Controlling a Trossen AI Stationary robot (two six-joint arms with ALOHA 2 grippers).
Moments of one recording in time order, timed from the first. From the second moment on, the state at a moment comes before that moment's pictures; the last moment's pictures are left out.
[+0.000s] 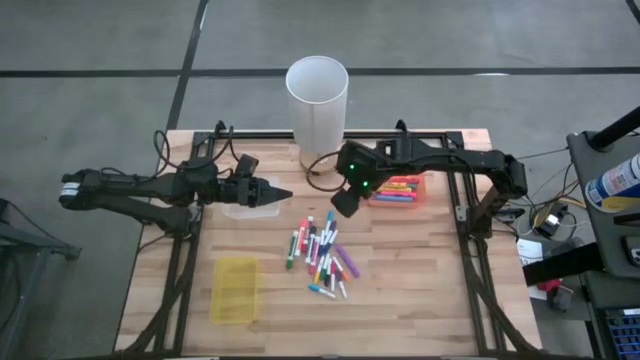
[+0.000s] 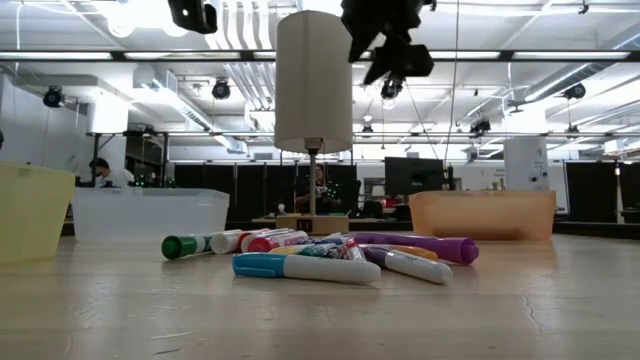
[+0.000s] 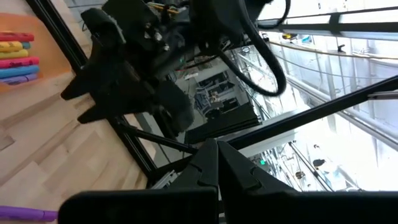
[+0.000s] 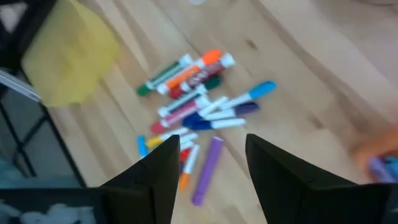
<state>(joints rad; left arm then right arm) 0.00 0.91 0.78 0.23 0.07 -1.17 -0.11 1.70 1.66 -0.99 -0.18 0.69</state>
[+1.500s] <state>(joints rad) 0.00 0.91 0.78 0.23 0.27 -1.14 0.19 1.71 1.35 -0.77 -0.19 1.25</state>
